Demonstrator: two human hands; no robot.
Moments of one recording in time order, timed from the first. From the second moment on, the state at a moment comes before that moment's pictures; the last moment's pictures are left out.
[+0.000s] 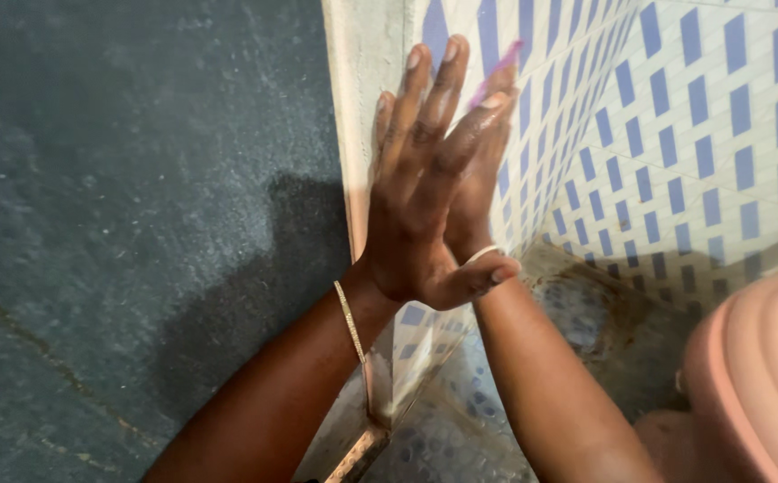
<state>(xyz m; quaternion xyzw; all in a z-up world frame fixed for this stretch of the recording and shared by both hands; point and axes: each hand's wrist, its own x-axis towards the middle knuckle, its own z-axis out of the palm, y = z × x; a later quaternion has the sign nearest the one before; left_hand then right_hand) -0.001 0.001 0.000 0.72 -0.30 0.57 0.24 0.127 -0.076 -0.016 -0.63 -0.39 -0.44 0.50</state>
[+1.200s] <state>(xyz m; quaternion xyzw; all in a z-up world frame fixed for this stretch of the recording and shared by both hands) 0.003 -0.003 -0.004 0.73 -0.29 0.57 0.23 0.176 -0.090 -0.105 -0.58 -0.21 -0.33 0.72</state>
